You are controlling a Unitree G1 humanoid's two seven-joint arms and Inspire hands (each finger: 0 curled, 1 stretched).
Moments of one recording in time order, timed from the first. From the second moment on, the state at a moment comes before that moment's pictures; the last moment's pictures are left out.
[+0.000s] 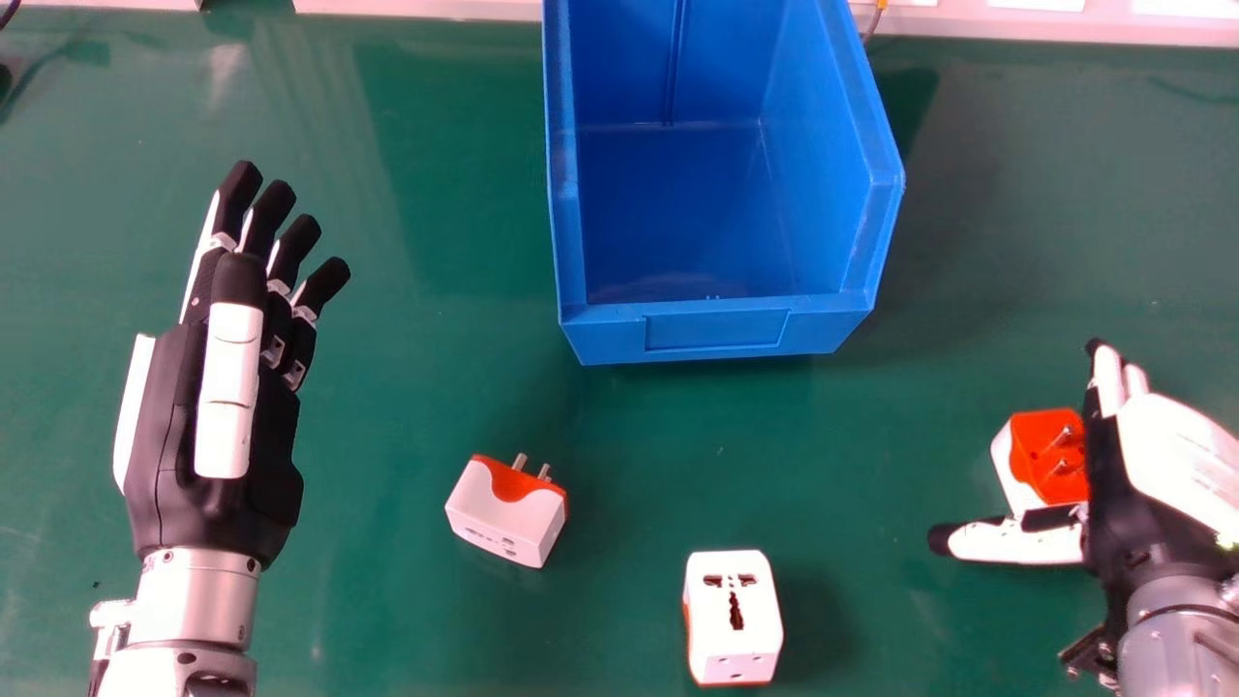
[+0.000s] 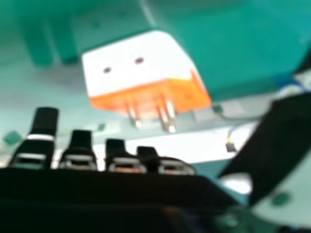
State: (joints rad) left arm 0.14 0.09 0.25 0.01 -0.39 -0.29 -0.33; right arm 0.13 -0.30 0.10 -0.14 -0.92 0.52 0.09
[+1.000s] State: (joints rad) left arm 0.15 0.09 0.25 -0.03 -0.38 -0.29 -0.32; right arm -0.08 -0.41 0.16 0.06 -0.86 0.57 0.21
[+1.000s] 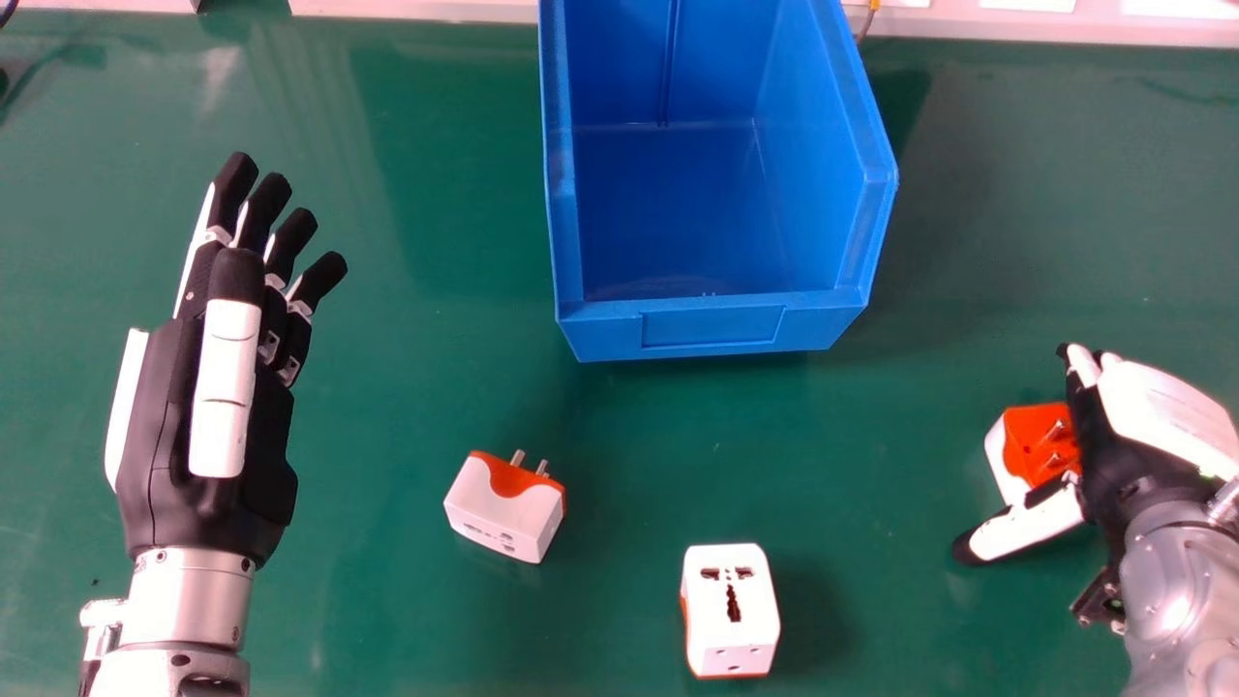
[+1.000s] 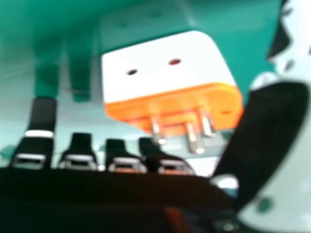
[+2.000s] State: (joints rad) left arm 0.17 0.09 0.24 -0.08 -0.36 -0.26 -0.28; right arm -0.16 -0.49 0.20 0.19 -0.76 0.46 0.12
